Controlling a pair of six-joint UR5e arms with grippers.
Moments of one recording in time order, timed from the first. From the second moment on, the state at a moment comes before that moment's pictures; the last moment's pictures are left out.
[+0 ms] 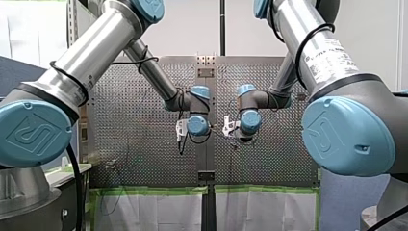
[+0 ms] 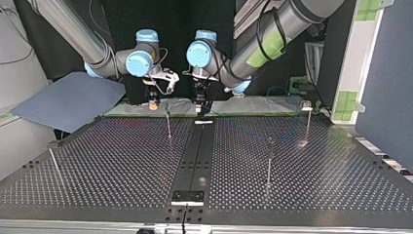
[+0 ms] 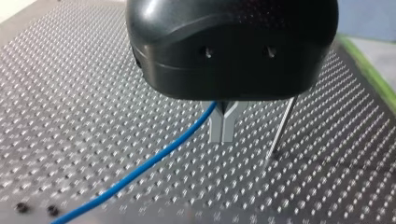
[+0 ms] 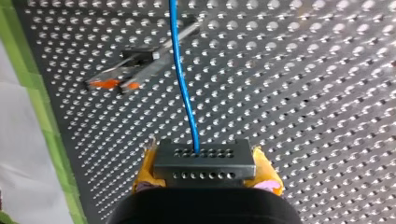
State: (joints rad) left arm -0.66 -2.20 -1.65 -2.54 -2.05 -1.64; right arm 2.11 -0.96 1.69 -0.40 1.80 1.66
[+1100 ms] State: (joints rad) left arm -0.70 -2.33 -1.65 -2.48 -2.02 -1.71; right arm 2.01 -0.86 1.87 -0.68 1.65 1.72
